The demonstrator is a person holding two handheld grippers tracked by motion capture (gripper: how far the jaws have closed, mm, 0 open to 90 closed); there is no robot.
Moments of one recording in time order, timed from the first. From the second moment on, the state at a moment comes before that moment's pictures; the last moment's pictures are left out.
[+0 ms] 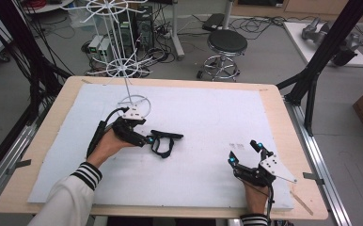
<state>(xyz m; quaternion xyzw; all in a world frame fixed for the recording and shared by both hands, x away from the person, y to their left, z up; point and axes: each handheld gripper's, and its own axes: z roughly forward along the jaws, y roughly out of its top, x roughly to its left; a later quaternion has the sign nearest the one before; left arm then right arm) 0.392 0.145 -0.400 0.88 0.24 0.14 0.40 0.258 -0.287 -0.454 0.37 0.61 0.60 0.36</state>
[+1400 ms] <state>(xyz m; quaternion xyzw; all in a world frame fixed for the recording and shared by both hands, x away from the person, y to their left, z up) 0.406 0.113 -0.411 0.92 0.22 0.14 0.29 0.257 -0.288 -0.455 0.37 0.61 0.60 0.36</state>
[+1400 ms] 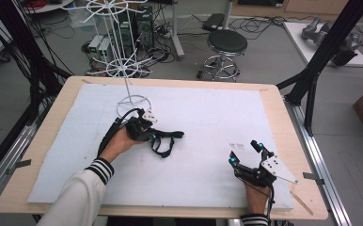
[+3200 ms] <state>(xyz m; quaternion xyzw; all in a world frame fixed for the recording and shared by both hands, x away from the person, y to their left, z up) 0.364 0.157 -0.368 0.83 0.24 0.20 0.47 0.258 -0.288 -0.455 0.37 0.61 0.60 0.36</state>
